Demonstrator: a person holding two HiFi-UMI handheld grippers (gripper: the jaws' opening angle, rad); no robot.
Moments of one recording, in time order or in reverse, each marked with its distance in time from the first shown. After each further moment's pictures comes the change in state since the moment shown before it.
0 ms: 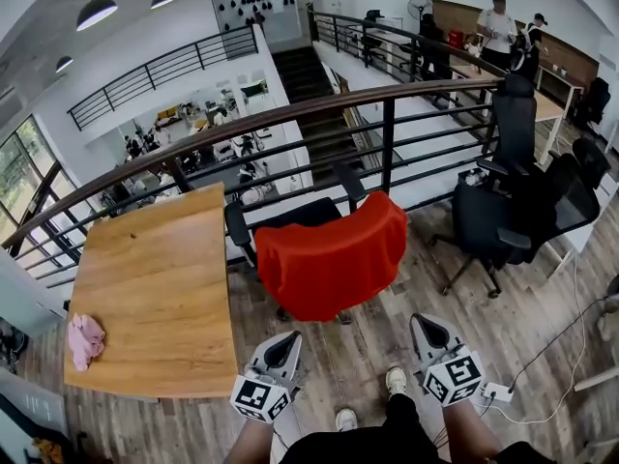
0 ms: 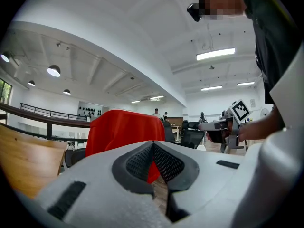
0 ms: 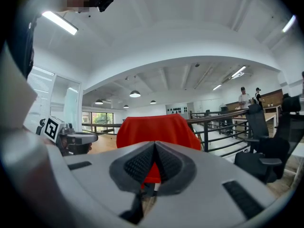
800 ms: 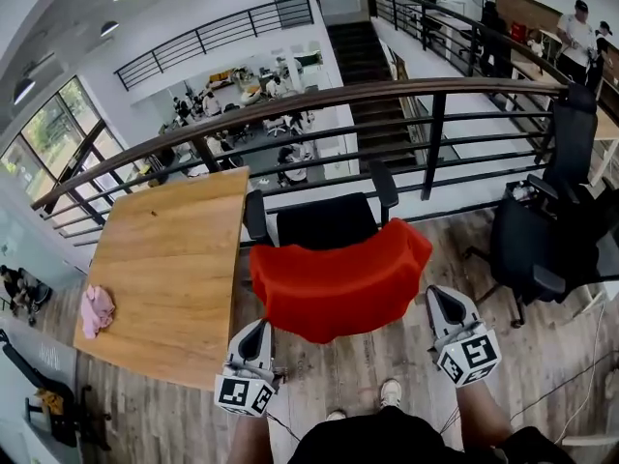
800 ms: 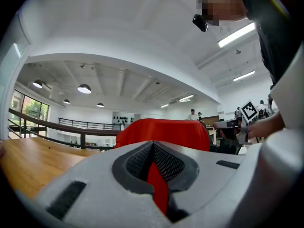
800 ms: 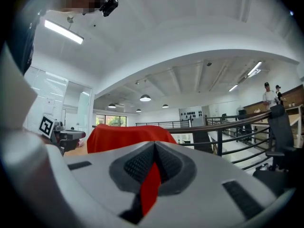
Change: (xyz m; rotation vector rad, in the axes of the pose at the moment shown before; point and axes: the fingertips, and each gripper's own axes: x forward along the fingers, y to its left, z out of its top) left arm 0.066 0.086 0.031 0.029 -0.045 0.433; right arm 0.148 -0.131 0.052 -0.050 -0.069 0.195
